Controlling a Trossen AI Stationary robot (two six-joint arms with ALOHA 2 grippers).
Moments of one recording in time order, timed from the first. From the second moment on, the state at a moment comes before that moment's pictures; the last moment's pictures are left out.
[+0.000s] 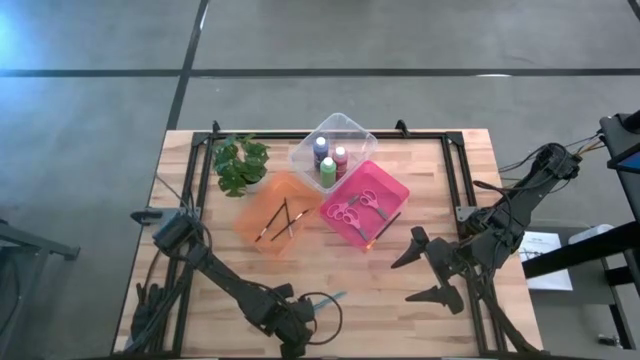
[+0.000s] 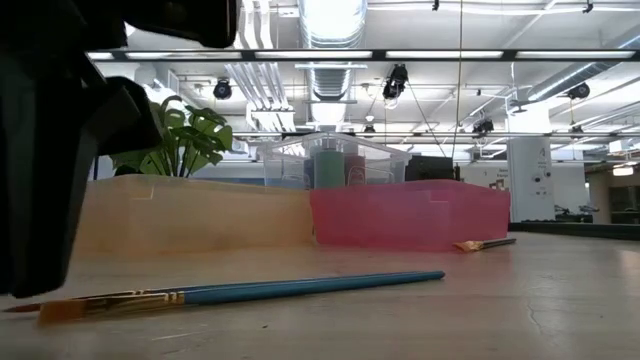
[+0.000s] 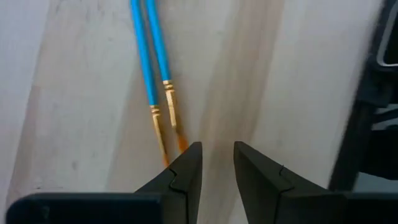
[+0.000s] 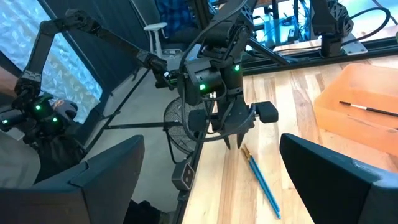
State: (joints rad) left arm -0.66 2.11 1.49 -0.65 -0.07 -0.93; right arm 0.75 1.04 0.93 -0.18 0.36 0.49
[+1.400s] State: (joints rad) left arm -0.66 2.11 1.48 -0.67 -0.11 -0.97; right arm 0.75 1.04 0.92 -0.18 0.35 0.50
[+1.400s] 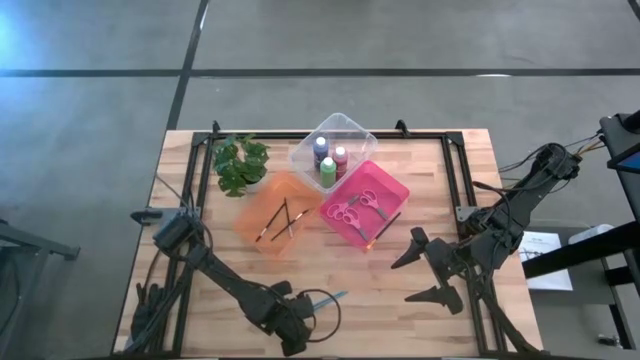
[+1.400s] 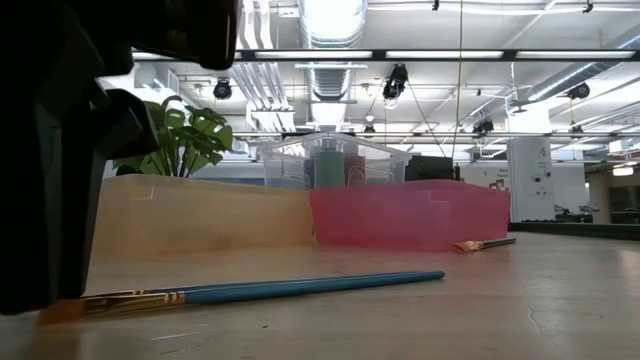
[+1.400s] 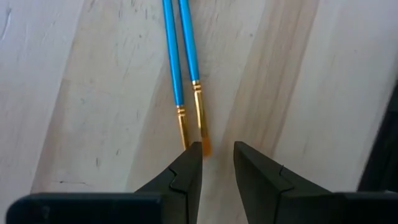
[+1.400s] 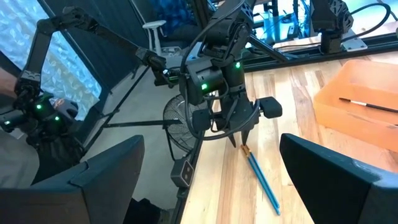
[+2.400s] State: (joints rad) left arm -0.65 2.12 1.47 -0.64 -0.11 -1.00; right arm 0.75 1.04 0.92 -0.18 0.35 0.50
